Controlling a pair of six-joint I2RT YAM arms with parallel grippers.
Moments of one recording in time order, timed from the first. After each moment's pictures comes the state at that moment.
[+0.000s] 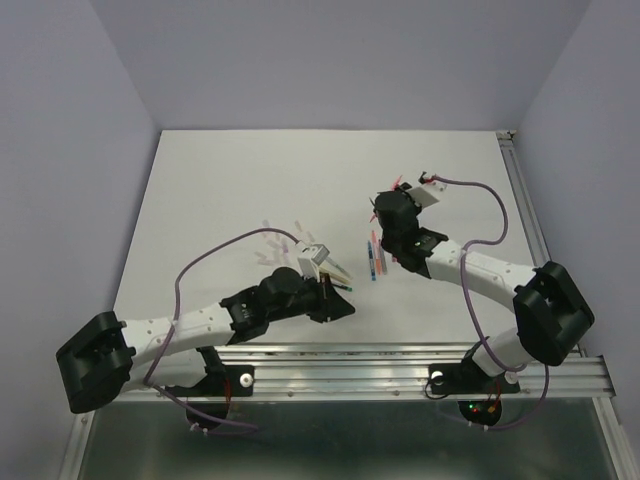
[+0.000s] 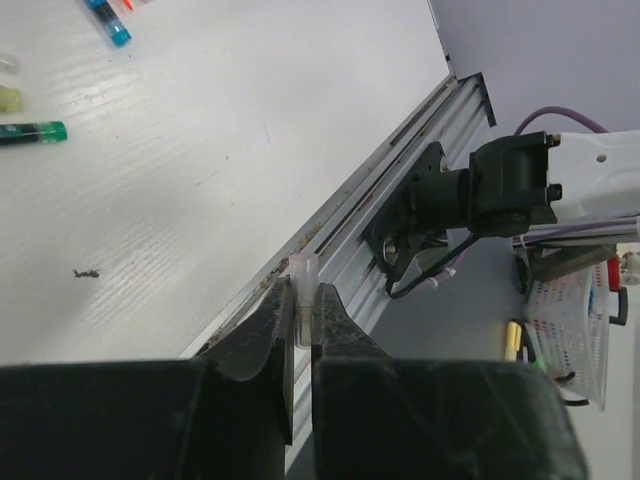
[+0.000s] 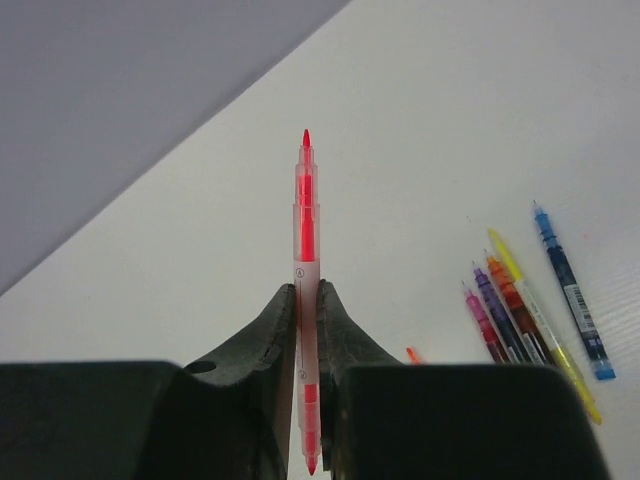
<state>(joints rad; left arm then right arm) -1.05 1.08 0.44 0.28 0.14 -0.86 0.72 1.47 0.92 0.19 0.92 0.89</state>
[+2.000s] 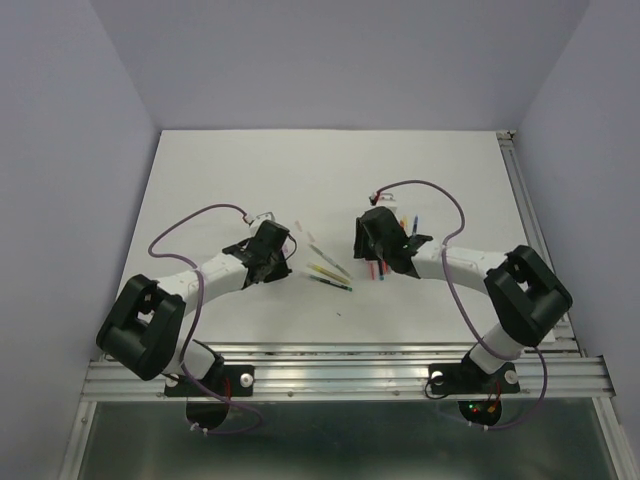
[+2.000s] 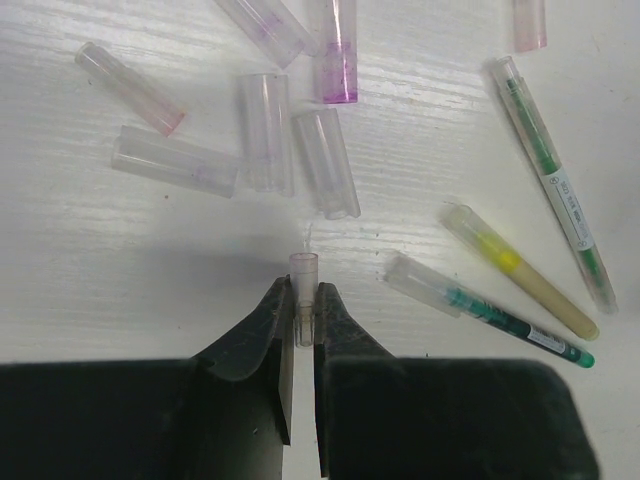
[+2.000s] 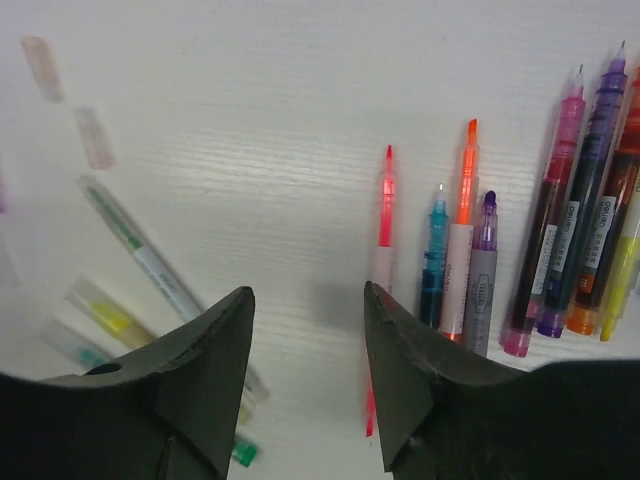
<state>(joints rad) -0.58 1.39 0.69 -0.29 -0.19 -0.76 0.70 1.64 0.88 -0.03 0.33 0.55</state>
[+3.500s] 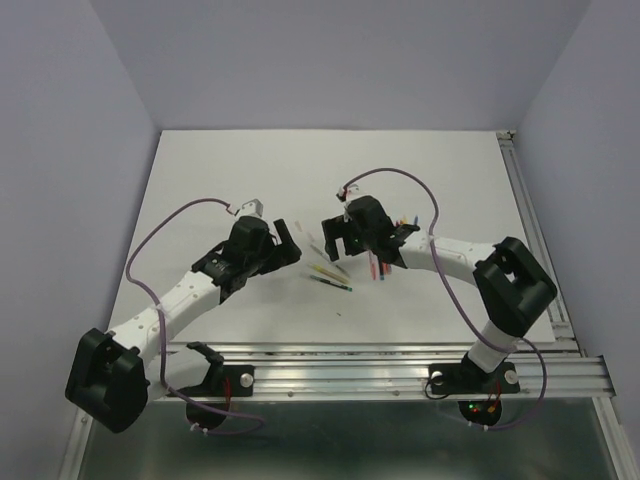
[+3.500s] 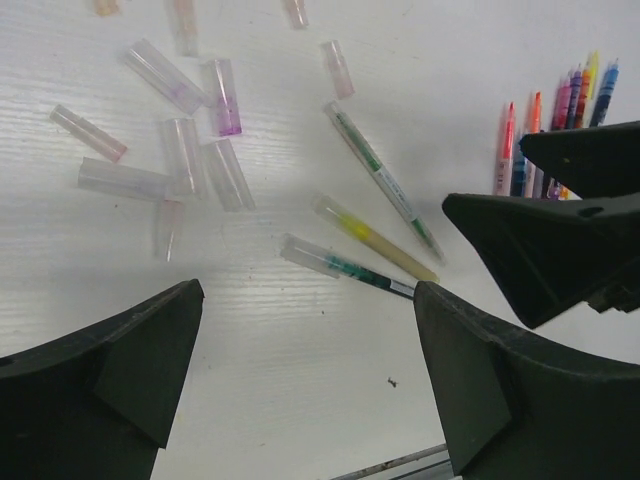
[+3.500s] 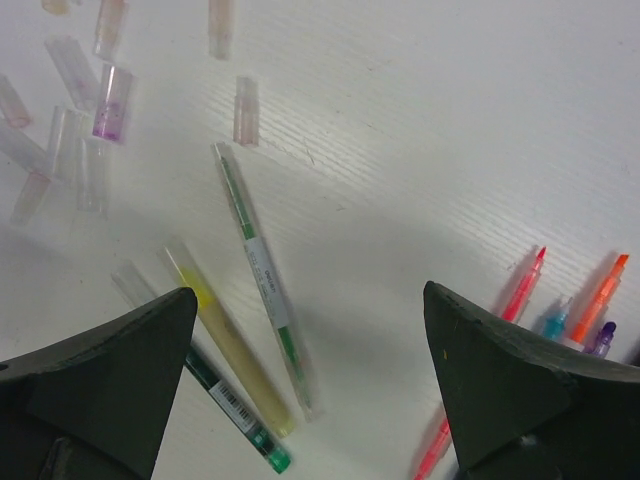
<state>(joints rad) -0.54 1.12 0.67 -0.29 -0.09 -0.75 0.73 1.66 1.00 -0.03 0.10 0.30</state>
